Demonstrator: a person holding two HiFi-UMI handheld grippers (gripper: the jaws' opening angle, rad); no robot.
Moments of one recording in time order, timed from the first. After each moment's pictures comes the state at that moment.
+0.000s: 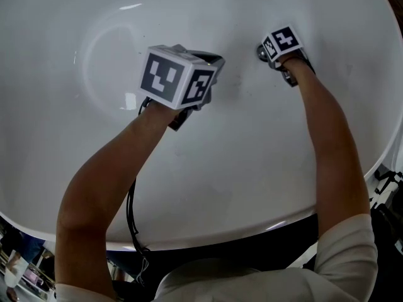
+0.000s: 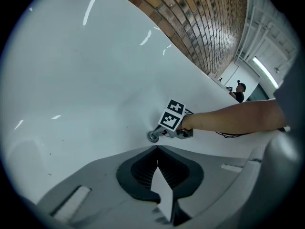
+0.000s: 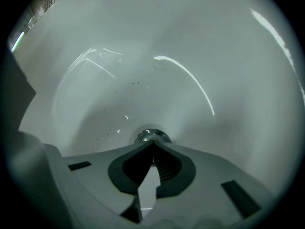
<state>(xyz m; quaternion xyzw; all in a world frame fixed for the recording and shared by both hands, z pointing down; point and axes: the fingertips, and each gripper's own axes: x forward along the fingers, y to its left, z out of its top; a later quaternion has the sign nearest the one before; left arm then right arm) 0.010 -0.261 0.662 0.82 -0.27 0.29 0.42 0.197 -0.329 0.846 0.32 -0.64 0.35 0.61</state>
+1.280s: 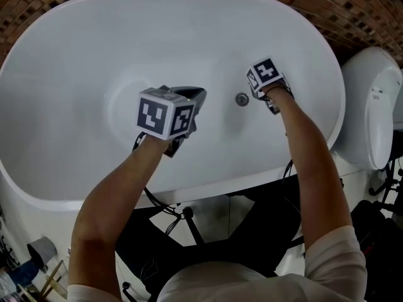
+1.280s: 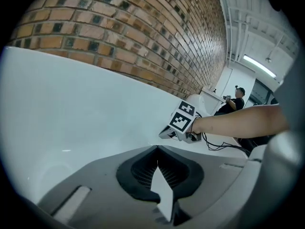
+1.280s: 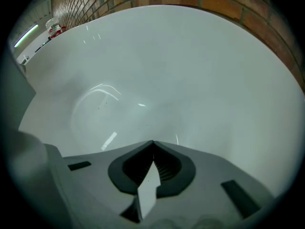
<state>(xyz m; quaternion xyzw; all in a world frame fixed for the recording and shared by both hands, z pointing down) -0.010 -0.247 0.493 0.85 -0.34 0.23 0.32 0.177 -0.347 0.634 0.40 -0.69 0.27 0.54</state>
